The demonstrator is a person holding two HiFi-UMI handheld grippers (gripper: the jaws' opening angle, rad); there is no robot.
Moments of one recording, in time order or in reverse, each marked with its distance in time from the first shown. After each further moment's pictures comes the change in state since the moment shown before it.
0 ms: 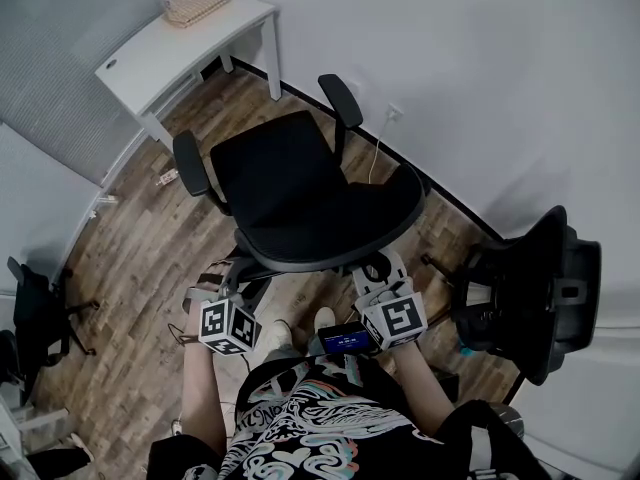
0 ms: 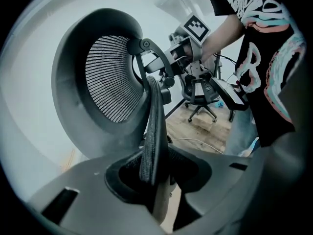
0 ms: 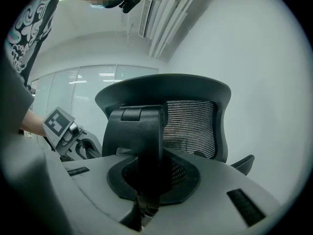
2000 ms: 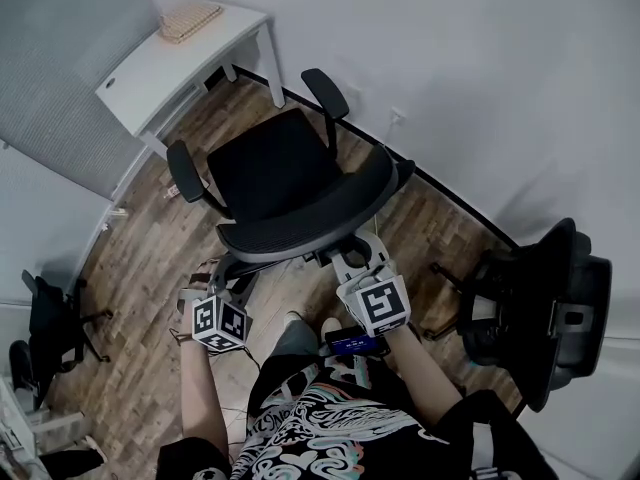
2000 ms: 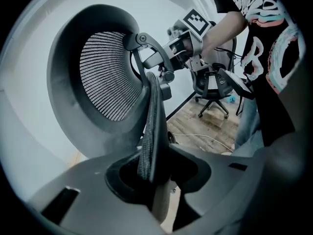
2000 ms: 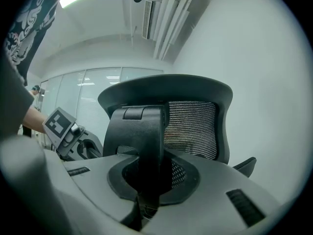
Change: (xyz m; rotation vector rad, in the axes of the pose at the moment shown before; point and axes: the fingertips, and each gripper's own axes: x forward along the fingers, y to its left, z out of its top) left arm 0.045 0.049 0.008 -0.024 0.082 0.082; right arm 0.054 -0.048 0.009 -0.023 -0.026 0.096
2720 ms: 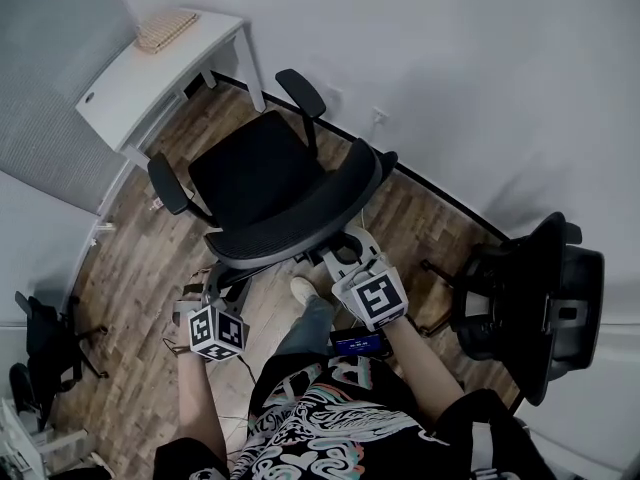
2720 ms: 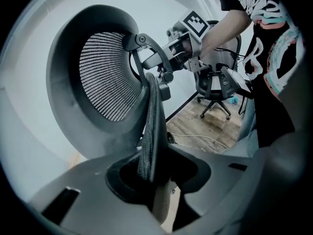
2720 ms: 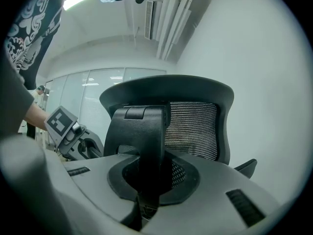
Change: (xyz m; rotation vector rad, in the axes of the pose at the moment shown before) left arm 0.016 0.009 0.012 -0.017 0.012 0.011; right arm 0.011 -0.021 -0.001 -0.017 -0.007 0.050
